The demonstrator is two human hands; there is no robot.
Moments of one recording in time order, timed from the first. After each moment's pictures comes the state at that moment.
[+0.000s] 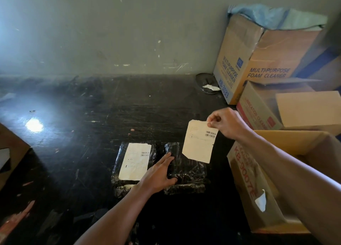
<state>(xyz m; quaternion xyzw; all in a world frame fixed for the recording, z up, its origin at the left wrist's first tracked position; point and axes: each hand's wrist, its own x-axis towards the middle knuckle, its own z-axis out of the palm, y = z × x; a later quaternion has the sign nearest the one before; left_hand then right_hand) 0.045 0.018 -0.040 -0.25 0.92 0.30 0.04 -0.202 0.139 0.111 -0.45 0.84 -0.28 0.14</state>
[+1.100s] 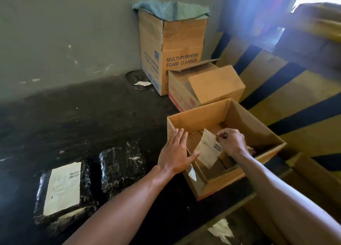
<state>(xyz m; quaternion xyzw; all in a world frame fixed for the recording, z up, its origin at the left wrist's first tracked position) -0.140 0.198 -0.003 -0.04 0.99 0.14 -0.07 -0.251 0.387 0.025 -0.05 0.93 -0.36 0.03</state>
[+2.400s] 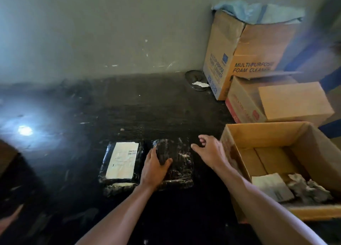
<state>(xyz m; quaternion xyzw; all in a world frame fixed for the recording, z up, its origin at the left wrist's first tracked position) 0.008 0.060 -0.032 -0.43 0.81 0.38 -0.11 -0.166 0.186 0.014 -0.29 0.89 -0.33 0.15</state>
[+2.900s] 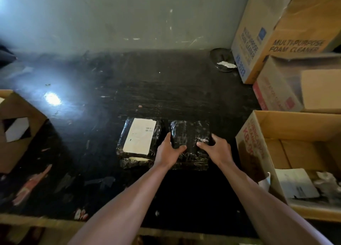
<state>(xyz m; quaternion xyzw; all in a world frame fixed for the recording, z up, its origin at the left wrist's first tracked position) 0.019 0.058 -0.034 -0.48 0.72 0.49 -0.07 -0.137 0.170 -0.035 -0.23 0.86 -0.33 0.31</state>
